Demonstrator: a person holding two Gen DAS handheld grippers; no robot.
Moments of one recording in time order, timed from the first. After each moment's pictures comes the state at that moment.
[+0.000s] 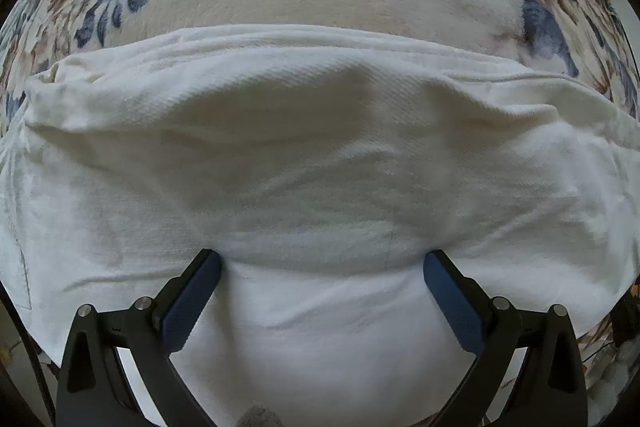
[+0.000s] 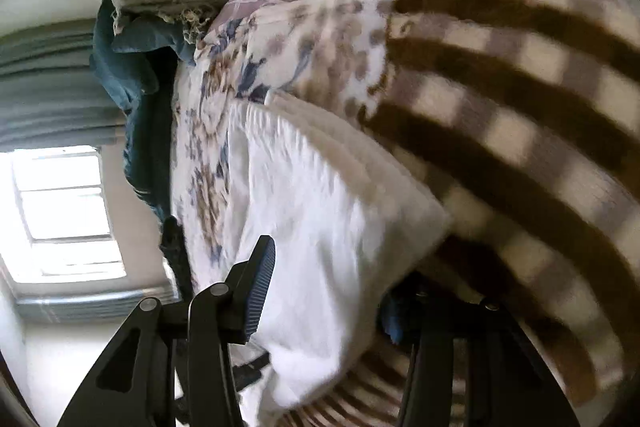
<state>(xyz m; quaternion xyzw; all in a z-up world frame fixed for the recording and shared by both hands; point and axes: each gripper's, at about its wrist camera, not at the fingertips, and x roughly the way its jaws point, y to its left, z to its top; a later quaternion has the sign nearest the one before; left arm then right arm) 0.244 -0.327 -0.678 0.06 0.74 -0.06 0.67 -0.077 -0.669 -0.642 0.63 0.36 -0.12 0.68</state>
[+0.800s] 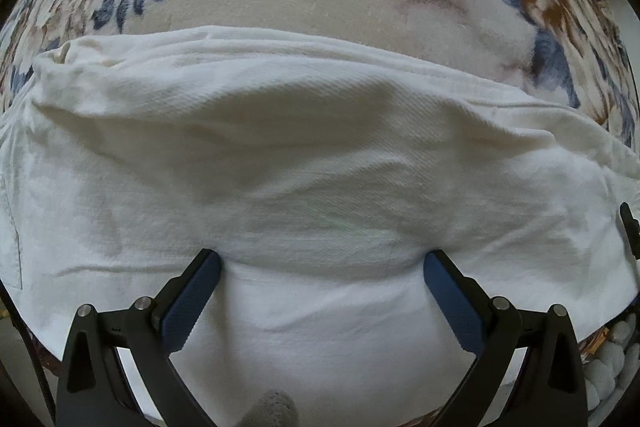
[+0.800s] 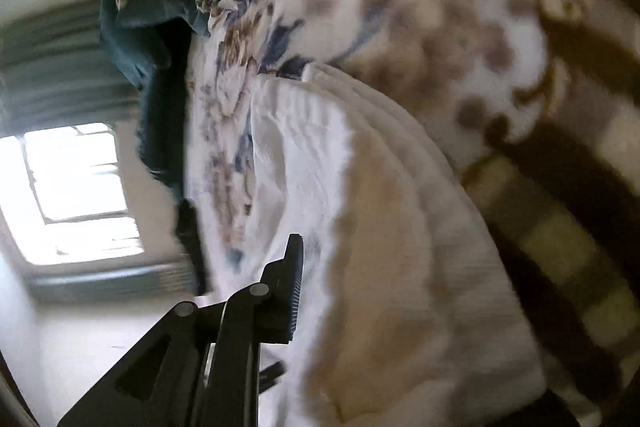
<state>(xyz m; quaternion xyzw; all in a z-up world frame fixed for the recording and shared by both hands) 0.267 -0.314 -0.678 0.02 0.74 -0.04 0.67 0.008 -0.634 -0.667 0.62 0.38 -0.08 0.69</state>
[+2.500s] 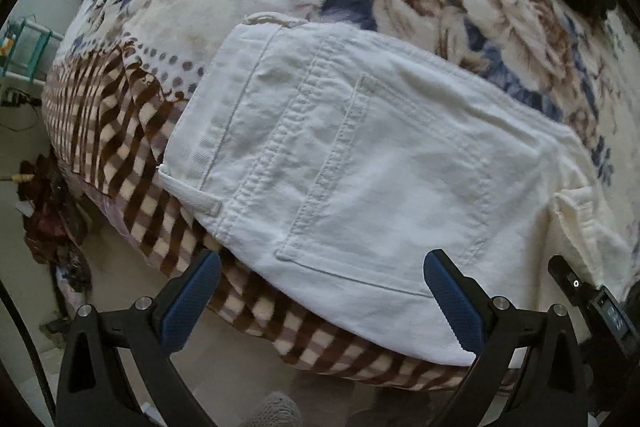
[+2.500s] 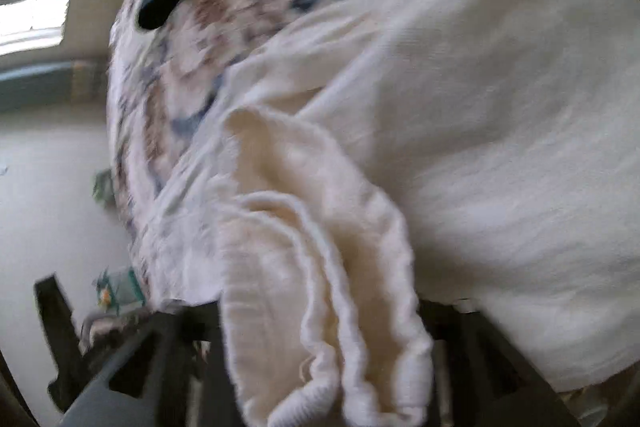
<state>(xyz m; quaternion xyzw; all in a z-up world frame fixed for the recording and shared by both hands) 0.264 0.083 -0.579 -0.11 0.70 0.17 0.68 0.134 -0.147 -0.618 0.39 0.64 0.07 0.66</state>
